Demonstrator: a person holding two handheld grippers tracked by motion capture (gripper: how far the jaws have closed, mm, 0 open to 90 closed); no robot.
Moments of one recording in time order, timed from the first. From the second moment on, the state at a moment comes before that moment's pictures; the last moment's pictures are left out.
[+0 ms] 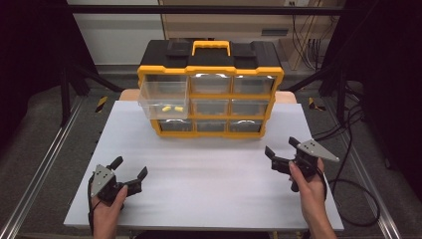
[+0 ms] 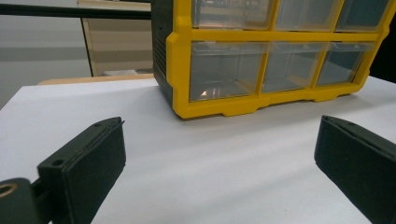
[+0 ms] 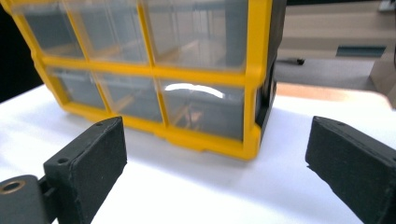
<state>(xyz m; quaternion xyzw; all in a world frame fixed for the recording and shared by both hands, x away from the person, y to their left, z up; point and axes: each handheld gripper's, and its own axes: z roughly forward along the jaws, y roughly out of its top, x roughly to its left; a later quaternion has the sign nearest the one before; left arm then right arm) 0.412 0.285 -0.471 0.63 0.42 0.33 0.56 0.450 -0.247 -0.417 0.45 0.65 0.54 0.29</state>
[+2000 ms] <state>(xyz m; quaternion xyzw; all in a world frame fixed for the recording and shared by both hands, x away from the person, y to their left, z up) 0.435 0.194 -0.302 0.68 0.38 0.28 0.56 0.421 -0.228 -0.473 0.40 0.71 0.52 0.26</state>
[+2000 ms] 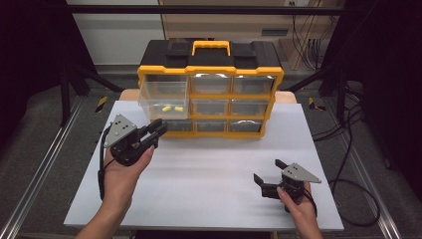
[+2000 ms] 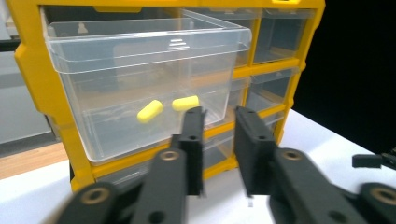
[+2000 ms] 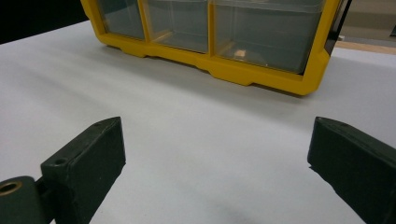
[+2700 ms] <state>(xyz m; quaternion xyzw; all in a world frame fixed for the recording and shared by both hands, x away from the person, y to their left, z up) 0.455 0.196 -0.301 0.65 0.43 0.29 0.56 0.420 -0.228 -0.473 0.40 0.71 0.52 0.26</state>
